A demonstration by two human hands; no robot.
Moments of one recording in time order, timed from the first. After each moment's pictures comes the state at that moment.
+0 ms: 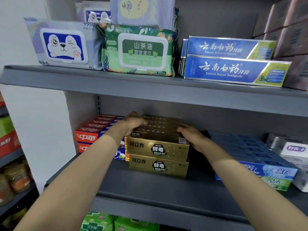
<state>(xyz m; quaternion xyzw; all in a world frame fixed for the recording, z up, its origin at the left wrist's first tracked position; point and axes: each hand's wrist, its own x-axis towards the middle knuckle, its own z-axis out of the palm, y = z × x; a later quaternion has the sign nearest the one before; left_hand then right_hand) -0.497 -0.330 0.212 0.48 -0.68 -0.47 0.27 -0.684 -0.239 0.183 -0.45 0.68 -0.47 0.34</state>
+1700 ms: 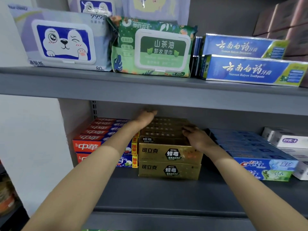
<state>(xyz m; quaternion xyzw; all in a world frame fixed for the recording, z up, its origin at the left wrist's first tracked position) -0.511 -0.351 0.224 0.42 -0.81 -0.35 0.21 -0.656 -0.230 0.192 -0.54 0.80 -0.23 0.08</state>
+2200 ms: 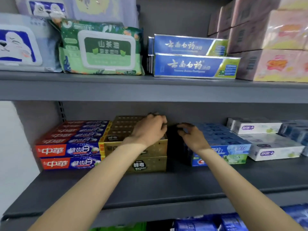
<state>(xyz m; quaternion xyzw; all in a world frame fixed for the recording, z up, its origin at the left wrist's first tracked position) -0.577 -0.243 0.213 0.26 -0.93 -0.04 0.26 -0.712 -0.157 0.178 -0.46 0.78 -0.42 0.04</state>
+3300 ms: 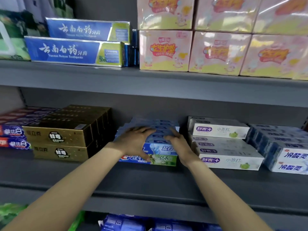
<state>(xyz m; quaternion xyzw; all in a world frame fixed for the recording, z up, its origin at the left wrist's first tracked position) -0.755 -0.171 0.152 0.29 -0.96 0.01 0.02 -0.911 -0.085 0.125 -0.40 0.60 -0.58 0.38</state>
